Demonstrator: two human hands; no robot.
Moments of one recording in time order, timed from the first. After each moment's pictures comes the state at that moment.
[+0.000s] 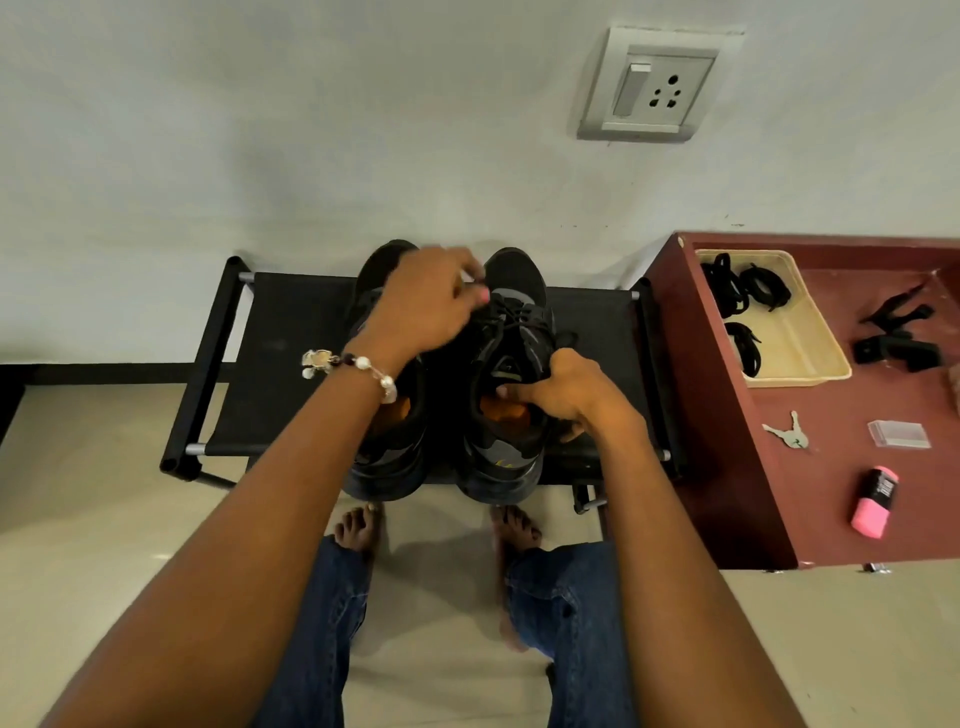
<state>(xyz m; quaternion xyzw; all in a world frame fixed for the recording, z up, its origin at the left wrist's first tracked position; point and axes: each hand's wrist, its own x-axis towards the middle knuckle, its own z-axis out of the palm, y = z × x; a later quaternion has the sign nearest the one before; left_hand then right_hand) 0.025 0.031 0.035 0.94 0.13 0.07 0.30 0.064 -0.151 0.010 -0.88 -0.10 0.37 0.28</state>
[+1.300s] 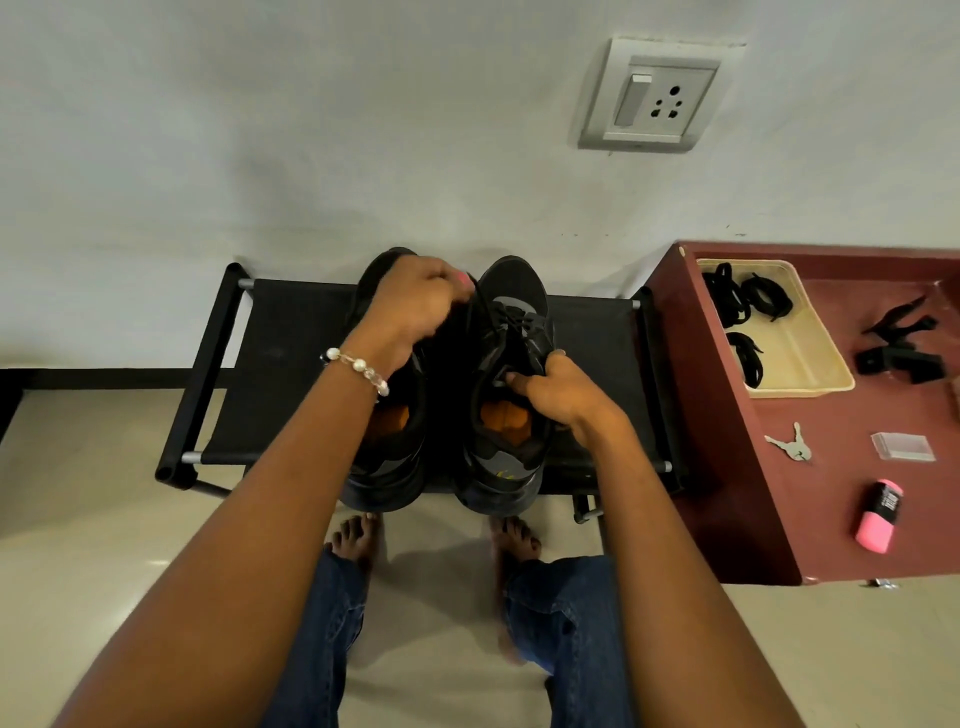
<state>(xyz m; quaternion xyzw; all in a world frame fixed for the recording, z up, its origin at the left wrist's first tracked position) 0.028 0.030 0.037 0.78 0.30 0.03 0.55 0.080 -0.139 -0.026 -0.85 -0.04 0.37 0.37</state>
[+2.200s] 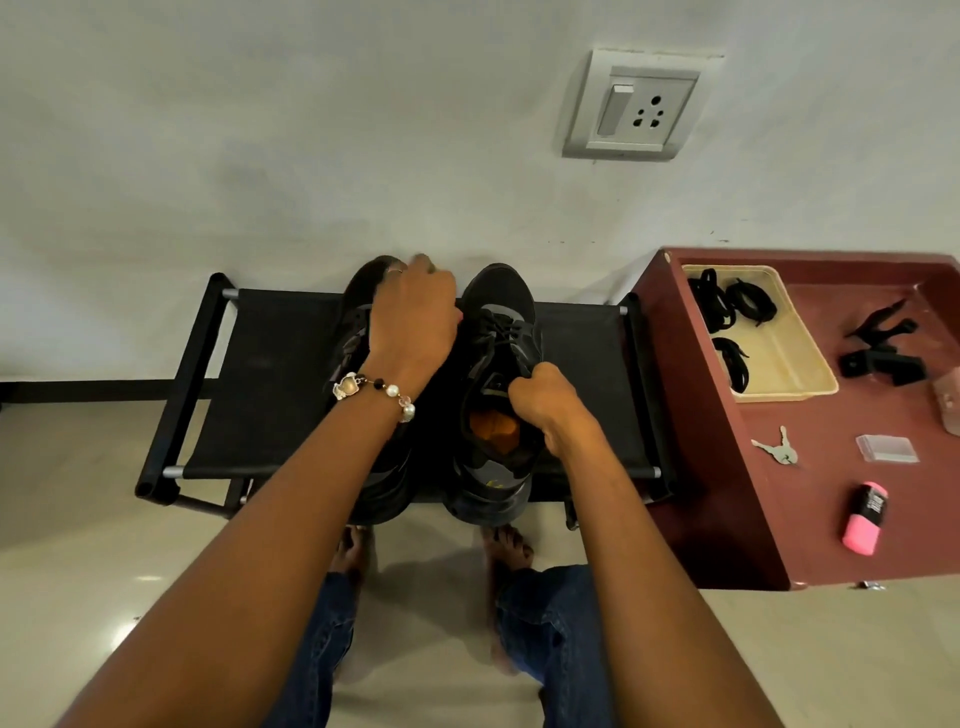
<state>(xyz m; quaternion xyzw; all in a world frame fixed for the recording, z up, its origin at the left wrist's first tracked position) 0.040 0.022 0.016 0.98 0.18 0.08 0.08 0.073 -0.131 -0.026 -0.88 0.01 0.32 0.36</state>
